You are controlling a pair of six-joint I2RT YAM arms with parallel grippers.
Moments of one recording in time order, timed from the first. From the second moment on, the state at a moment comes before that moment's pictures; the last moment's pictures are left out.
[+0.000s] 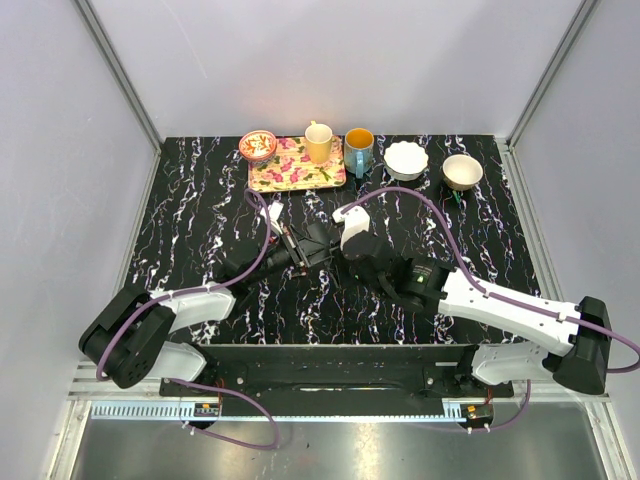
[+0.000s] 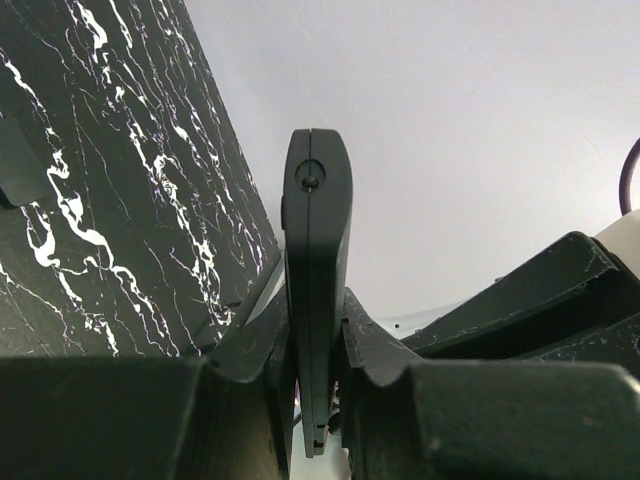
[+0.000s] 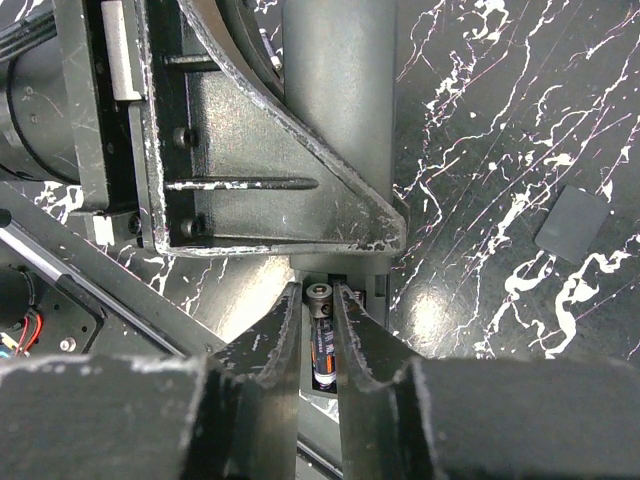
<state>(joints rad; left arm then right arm) -0.63 1.35 0.43 0.99 0.47 -1.26 1.11 1.24 1.08 -0.43 0.35 0.47</state>
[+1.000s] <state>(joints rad) -0.63 1.35 0.43 1.10 0.46 -1.29 1.12 1.24 1.19 -0.53 0.36 0.52</state>
